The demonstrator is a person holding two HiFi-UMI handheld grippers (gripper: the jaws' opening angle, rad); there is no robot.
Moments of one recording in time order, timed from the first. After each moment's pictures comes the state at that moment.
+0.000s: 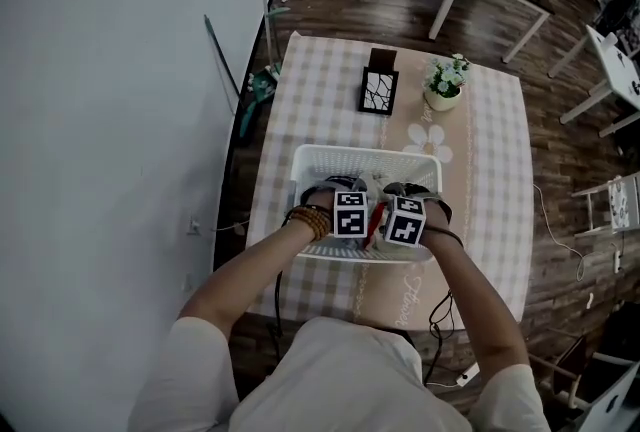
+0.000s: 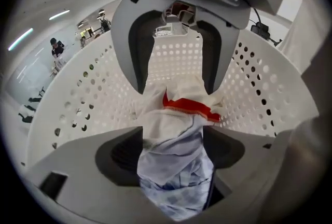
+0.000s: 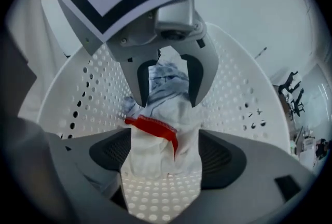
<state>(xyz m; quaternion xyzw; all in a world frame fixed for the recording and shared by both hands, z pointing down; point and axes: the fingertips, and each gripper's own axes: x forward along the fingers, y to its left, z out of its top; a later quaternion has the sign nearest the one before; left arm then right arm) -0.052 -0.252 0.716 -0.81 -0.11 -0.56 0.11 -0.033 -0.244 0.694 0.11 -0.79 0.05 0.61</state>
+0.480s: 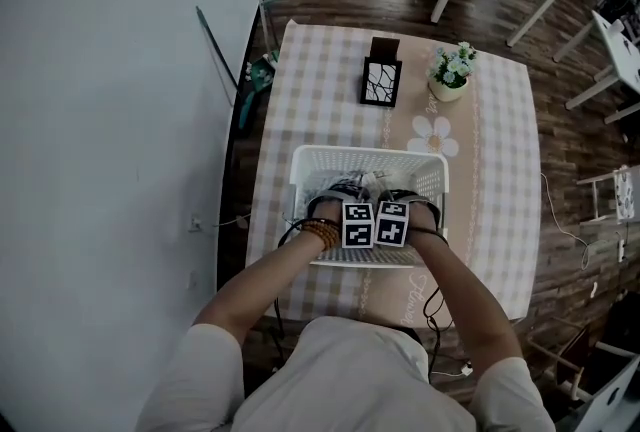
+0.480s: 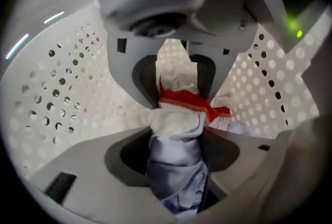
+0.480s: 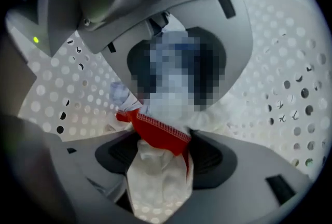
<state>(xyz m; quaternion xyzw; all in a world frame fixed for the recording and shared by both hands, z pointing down) -0.049 -0.249 0.775 -0.79 -0.10 -0.58 0.14 -0.042 -0.235 0.779 0.06 -0.76 0.07 0.64</state>
